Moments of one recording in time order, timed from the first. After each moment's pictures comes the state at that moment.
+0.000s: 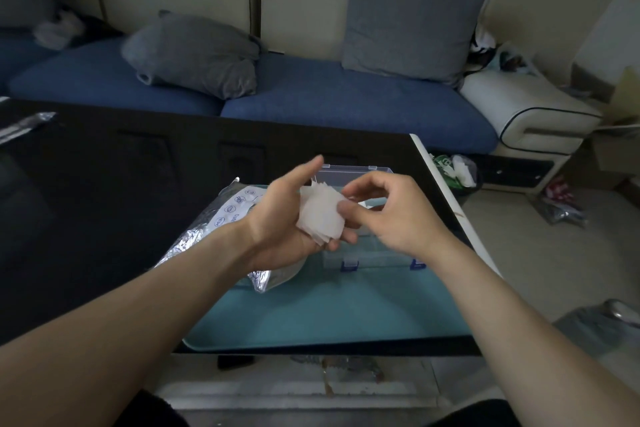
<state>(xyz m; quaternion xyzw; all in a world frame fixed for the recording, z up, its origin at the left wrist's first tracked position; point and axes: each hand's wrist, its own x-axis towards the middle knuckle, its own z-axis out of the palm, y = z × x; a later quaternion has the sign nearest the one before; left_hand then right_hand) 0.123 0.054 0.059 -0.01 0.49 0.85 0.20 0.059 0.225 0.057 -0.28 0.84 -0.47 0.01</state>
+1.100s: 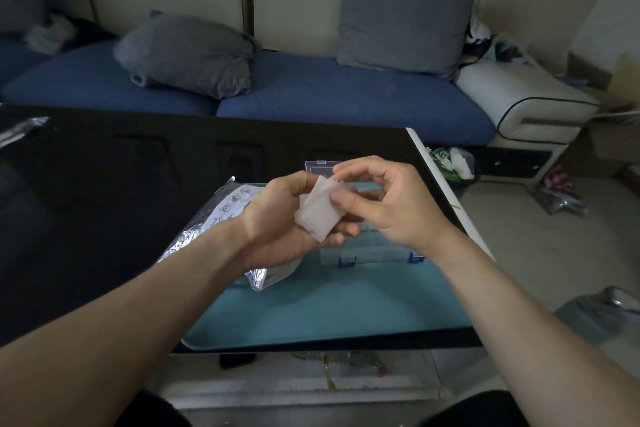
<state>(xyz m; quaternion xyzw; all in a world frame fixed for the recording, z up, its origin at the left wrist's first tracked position) 0.123 0.061 0.064 0.00 0.47 0.86 0.21 0.064 0.228 0.064 -0.34 0.76 -0.56 0.02</state>
